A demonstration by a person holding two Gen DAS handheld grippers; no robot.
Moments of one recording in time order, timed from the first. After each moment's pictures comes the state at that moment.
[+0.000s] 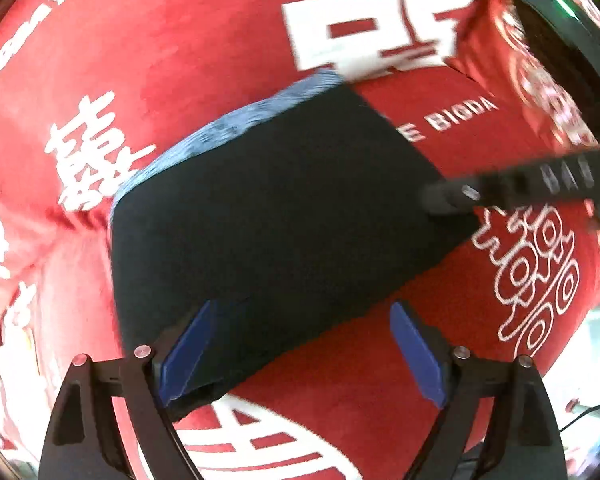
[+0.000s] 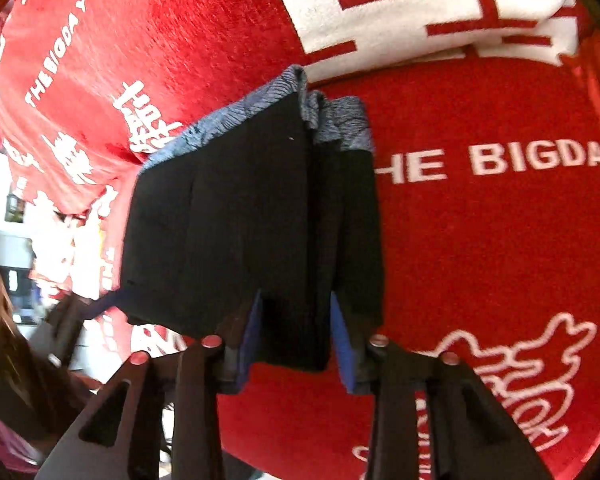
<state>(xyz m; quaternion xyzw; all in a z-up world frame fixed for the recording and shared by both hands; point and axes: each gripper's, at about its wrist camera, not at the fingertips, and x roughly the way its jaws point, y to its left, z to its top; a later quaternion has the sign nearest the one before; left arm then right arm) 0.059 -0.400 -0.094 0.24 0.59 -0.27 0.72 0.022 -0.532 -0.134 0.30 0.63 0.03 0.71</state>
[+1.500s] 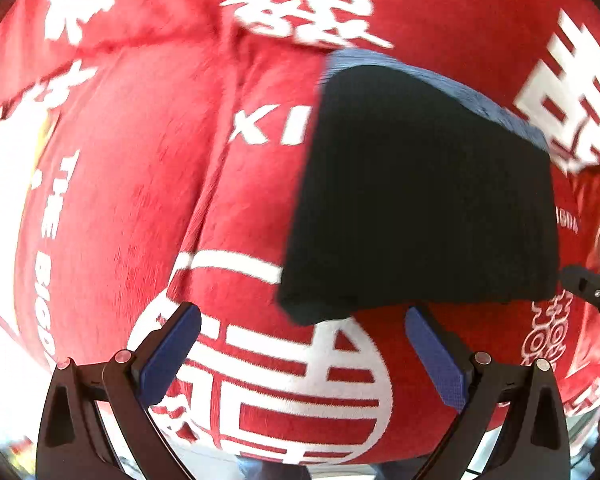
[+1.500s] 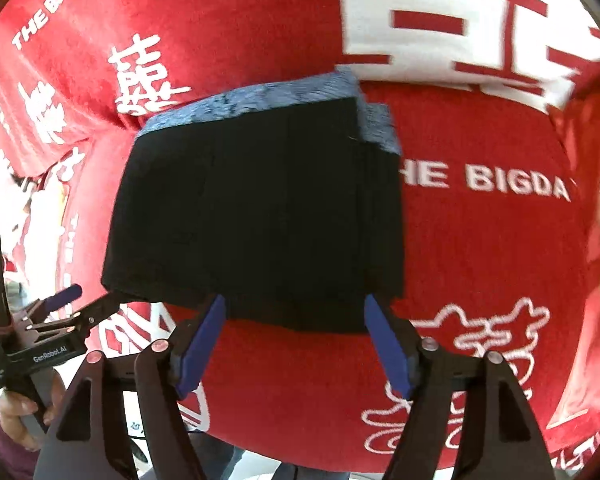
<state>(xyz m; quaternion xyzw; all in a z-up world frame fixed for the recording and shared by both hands) 0.102 -0.231 -0.111 0.01 0.71 -0.06 0.70 0.045 -0.480 -0.102 0.19 0.68 0.01 0.71</state>
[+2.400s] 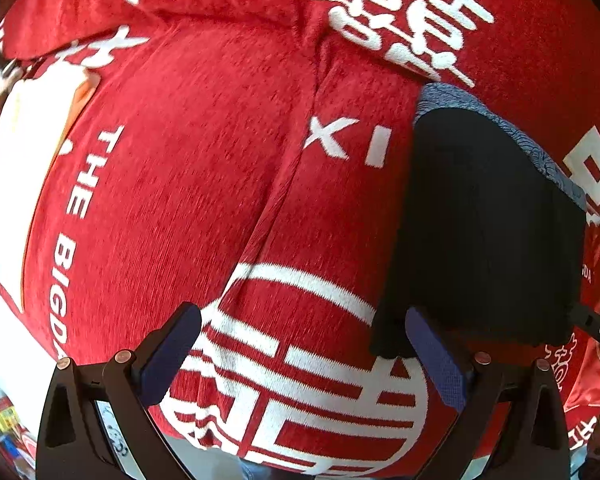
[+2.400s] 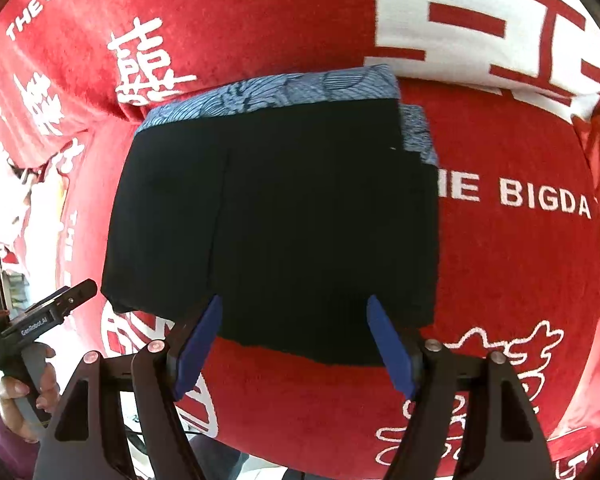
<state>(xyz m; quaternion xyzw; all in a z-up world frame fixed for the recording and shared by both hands) 0.120 -0.184 -0.121 -0.01 0.71 -0.01 0.70 0.061 -0.473 -0.117 0.20 0.69 0.01 0.69</state>
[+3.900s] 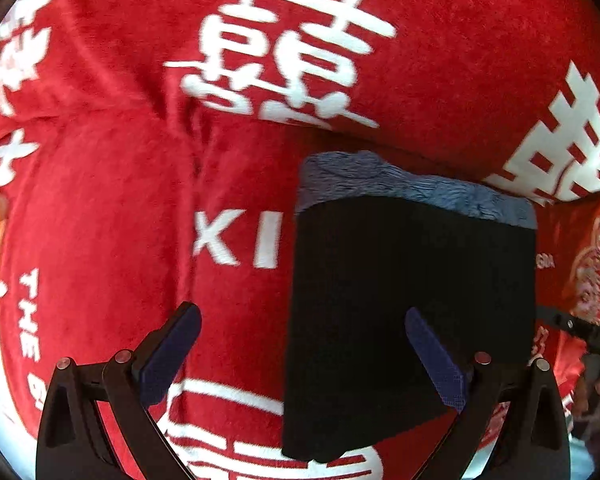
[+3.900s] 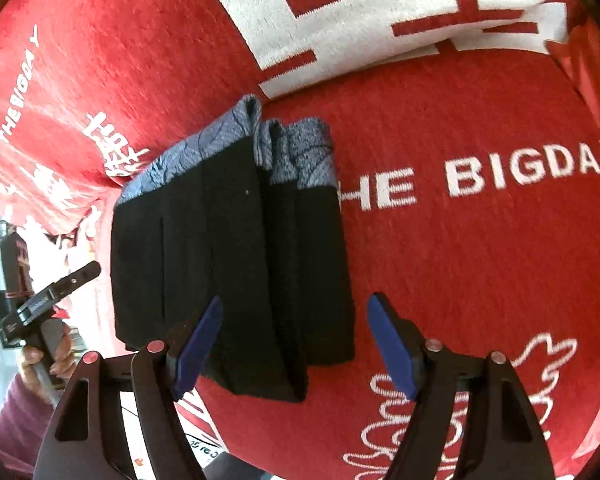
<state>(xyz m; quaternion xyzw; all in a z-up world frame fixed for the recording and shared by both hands) 0.207 -0.251 -0.127 0.01 0.70 -0.16 0.70 0.043 -0.575 -0.146 0.34 0.65 0.01 0.68</state>
